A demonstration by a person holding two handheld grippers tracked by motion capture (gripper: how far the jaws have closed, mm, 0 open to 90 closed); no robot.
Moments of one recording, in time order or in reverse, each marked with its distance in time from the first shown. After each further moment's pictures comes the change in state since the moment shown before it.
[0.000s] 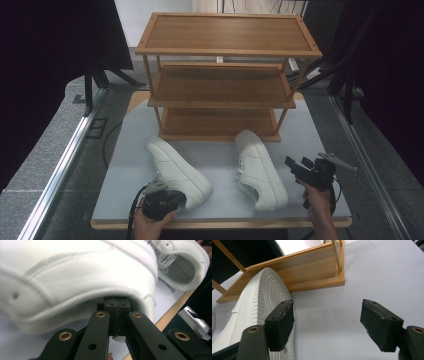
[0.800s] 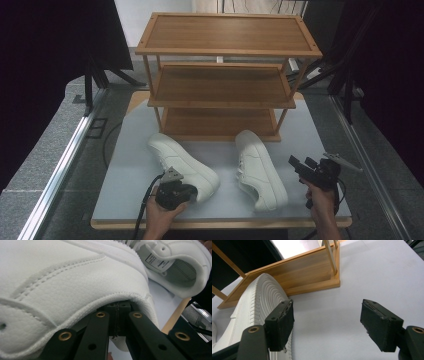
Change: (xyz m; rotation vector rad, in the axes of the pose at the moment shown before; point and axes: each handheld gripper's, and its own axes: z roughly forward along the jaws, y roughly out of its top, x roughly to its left) left arm -0.010 0.029 0.025 0.044 -0.018 0.064; right arm -0.008 0.002 -0.005 -0.016 -0.004 0.038
